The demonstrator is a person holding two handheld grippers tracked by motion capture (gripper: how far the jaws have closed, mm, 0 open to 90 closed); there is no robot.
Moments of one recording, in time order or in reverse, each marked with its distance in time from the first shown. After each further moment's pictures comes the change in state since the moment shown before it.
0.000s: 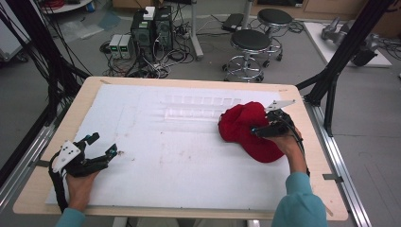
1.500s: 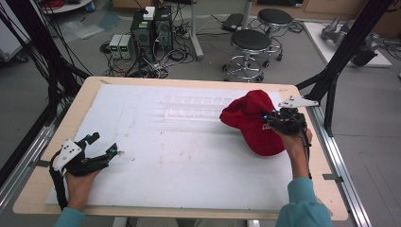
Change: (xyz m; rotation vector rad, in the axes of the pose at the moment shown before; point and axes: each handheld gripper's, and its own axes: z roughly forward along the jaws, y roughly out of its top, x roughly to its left) left arm 0.001 0.001 0.002 0.023 0.010 -0.011; right arm 0.016 0.012 -0.058 -0.216 -0.096 0.083
